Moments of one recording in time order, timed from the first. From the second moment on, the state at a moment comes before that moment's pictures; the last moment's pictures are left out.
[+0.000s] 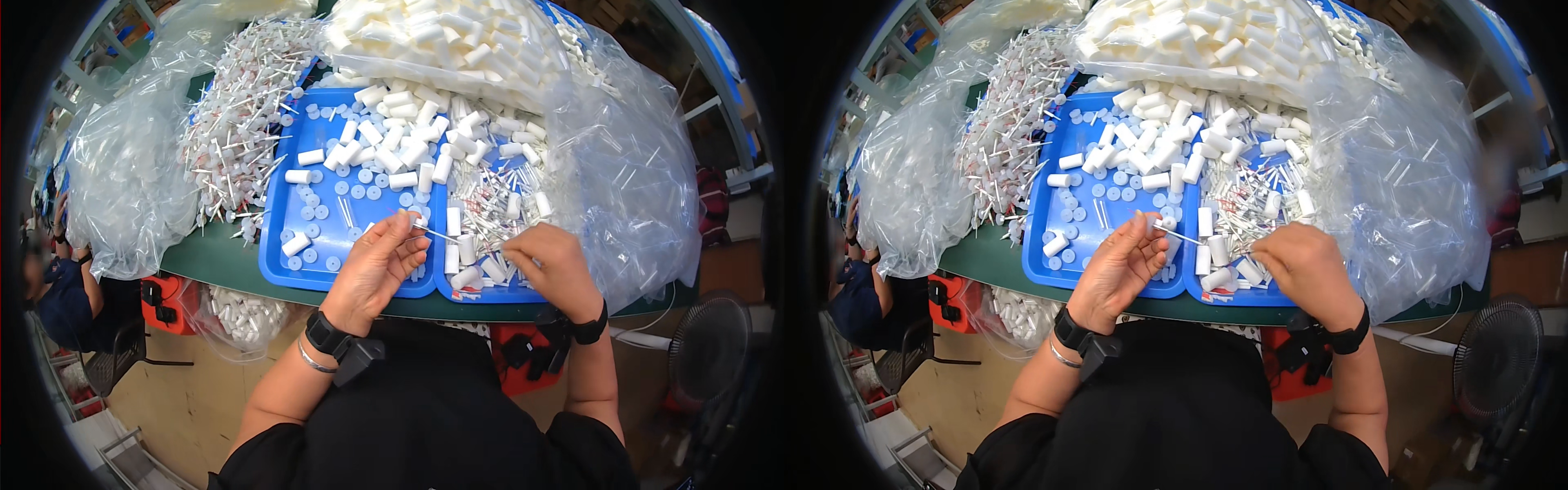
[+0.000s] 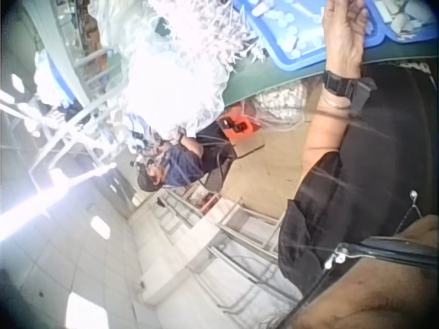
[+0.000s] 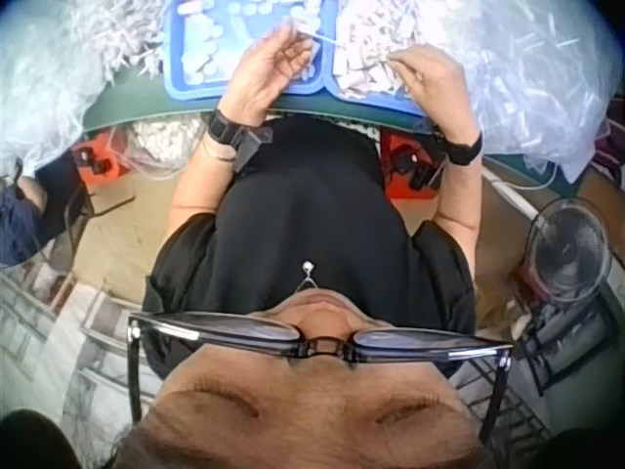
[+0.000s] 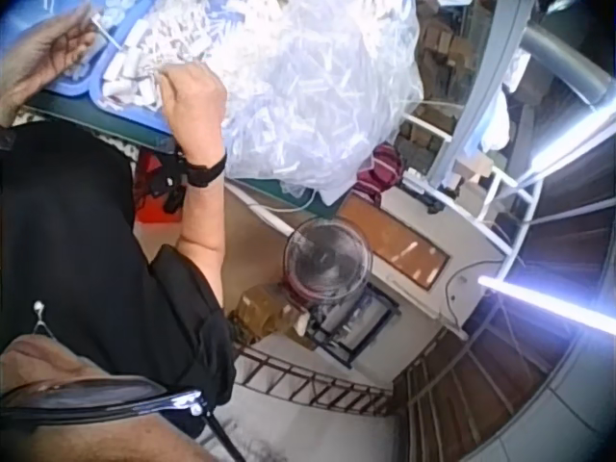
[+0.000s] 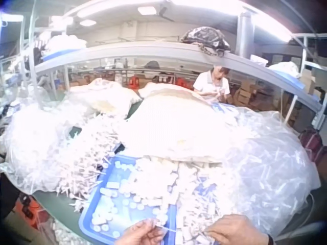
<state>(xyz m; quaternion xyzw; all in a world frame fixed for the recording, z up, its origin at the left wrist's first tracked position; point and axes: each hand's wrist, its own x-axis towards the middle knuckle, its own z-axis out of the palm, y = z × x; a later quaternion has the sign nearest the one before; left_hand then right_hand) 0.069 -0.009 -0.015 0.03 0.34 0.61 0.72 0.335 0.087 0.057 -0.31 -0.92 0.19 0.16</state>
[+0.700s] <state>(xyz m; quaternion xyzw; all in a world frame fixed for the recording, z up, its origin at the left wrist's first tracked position) 0.083 -0.013 -0.014 0.03 0.35 0.57 0.74 0.357 0.064 0.032 -0.33 -0.95 0.02 0.00</state>
